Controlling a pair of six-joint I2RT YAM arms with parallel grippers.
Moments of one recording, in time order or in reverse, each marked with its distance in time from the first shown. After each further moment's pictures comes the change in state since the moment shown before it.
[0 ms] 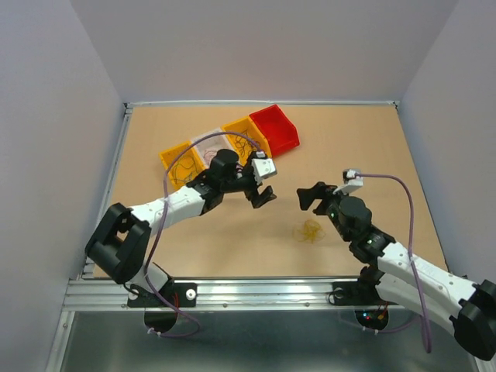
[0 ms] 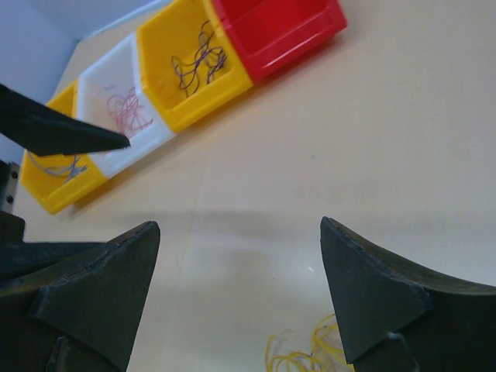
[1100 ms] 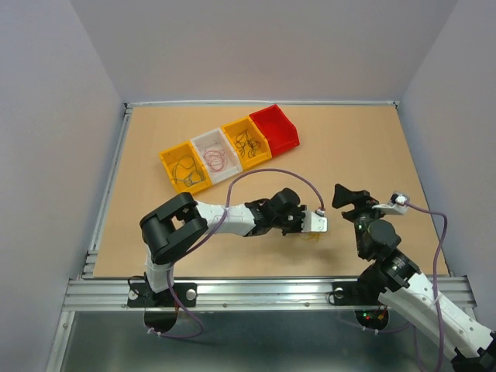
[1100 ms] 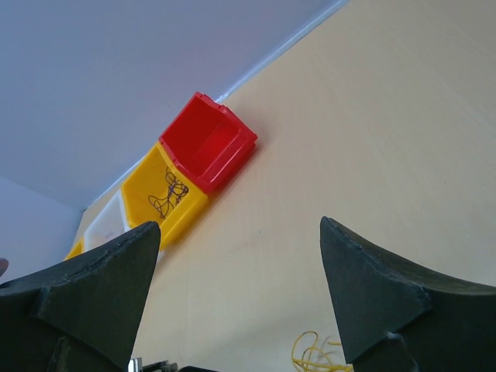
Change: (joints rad) left arm -0.432 0.391 0.174 -0.025 -0.285 0.222; right arm 0.000 -0.519 -0.108 -0.224 0.433 0.142
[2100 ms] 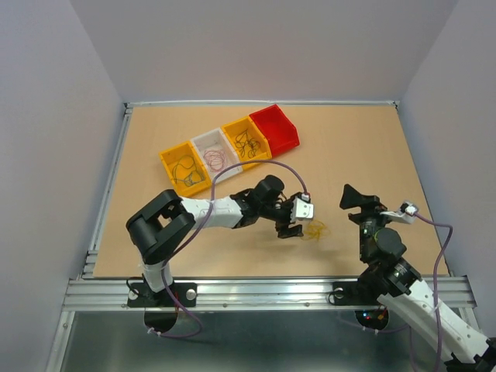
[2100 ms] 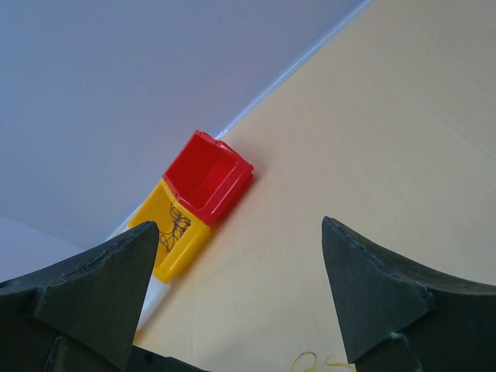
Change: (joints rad) left arm 0.128 -0.092 -0.074 0.074 0.364 -0.088; right arm 0.000 -0.134 -0.064 0.021 0.085 -0.005
